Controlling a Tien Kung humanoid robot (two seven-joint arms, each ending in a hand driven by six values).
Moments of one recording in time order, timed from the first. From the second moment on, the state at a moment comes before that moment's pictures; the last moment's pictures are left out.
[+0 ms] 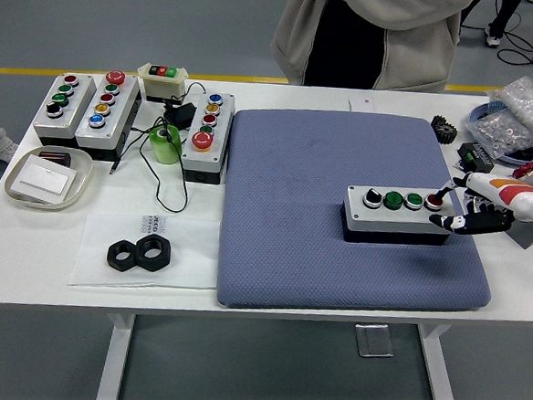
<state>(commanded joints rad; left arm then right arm) -0.05 0.13 -0.02 -0.23 -0.42 0.20 -0.18 0.66 -0.74 0.73 1.32 -1.61 0.20 -0.04</state>
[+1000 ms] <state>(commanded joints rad) -0.06 0.14 -0.01 -0.24 -0.43 0.20 -0.18 0.67 -0.73 0.69 1.30 -1.61 0.22 -0.06</state>
